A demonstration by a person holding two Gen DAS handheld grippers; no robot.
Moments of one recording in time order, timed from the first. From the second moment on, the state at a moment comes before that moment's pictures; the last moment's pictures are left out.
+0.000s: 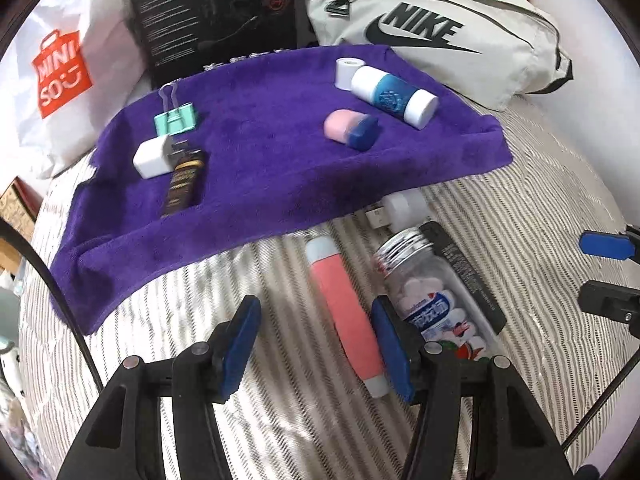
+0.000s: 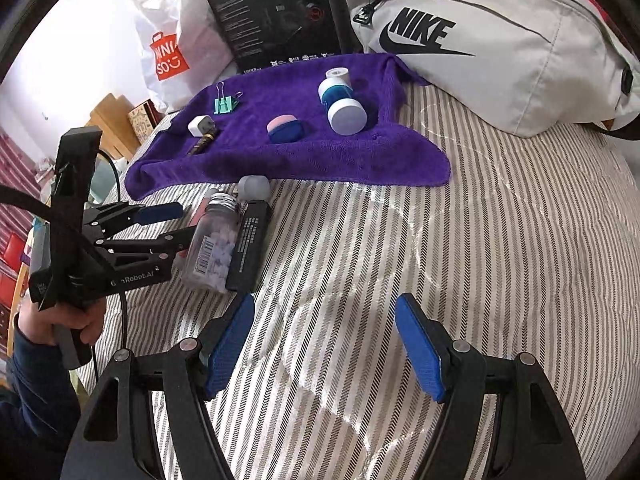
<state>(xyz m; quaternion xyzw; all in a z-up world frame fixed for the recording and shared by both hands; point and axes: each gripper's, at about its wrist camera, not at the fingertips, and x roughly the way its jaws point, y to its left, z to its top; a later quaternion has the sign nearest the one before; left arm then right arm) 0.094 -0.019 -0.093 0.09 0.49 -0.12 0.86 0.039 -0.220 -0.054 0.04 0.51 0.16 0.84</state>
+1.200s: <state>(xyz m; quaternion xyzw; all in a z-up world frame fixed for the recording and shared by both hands) 0.080 0.038 -0.095 0.05 0.48 -0.13 0.87 0.082 -0.122 -0.088 -0.11 0.49 0.16 0.85</state>
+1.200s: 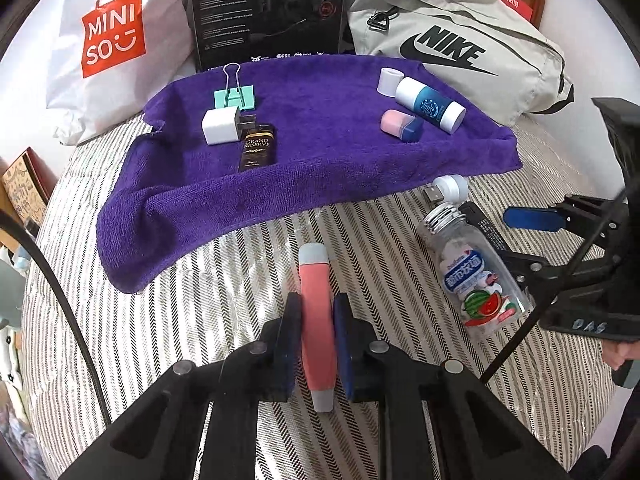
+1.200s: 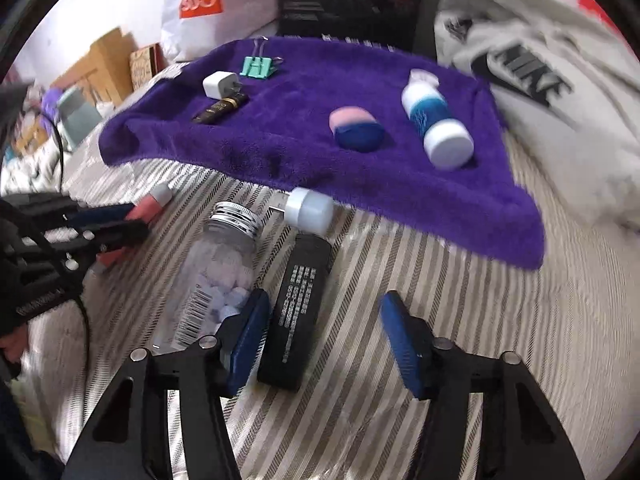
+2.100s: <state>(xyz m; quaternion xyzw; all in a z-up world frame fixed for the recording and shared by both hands) 0.072 0.055 -0.090 0.05 0.48 -0.12 0.87 0.075 -0.159 -0.076 -0.10 0.50 0.16 0.84</state>
